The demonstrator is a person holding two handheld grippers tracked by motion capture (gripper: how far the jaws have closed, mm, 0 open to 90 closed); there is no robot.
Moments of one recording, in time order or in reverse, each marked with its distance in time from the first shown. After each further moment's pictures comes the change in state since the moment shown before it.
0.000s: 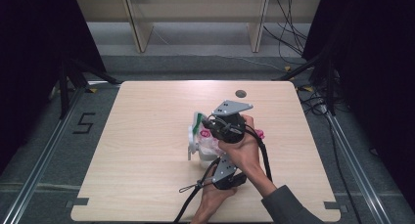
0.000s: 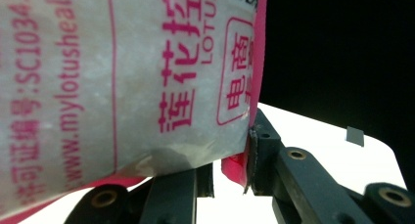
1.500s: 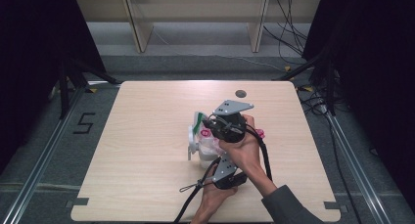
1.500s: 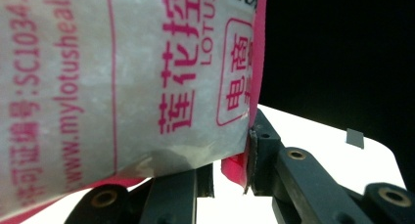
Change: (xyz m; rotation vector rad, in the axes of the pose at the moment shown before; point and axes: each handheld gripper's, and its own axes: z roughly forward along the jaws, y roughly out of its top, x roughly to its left) left arm -0.001 0.000 0.002 0.004 0.001 -0.009; right arm -0.001 -0.001 0.001 0.015 -0.014 -0.003
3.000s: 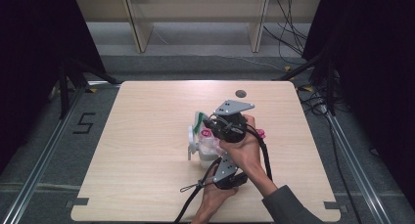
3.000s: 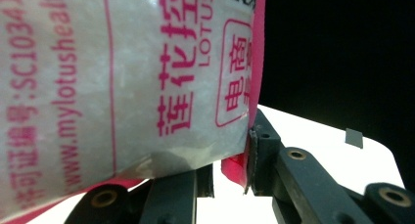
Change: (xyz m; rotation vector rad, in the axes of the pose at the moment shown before) left arm -0.001 0.002 0.001 -0.005 -0.007 0.006; right arm -0.001 0.000 -0.003 -0.009 -0.002 0.024
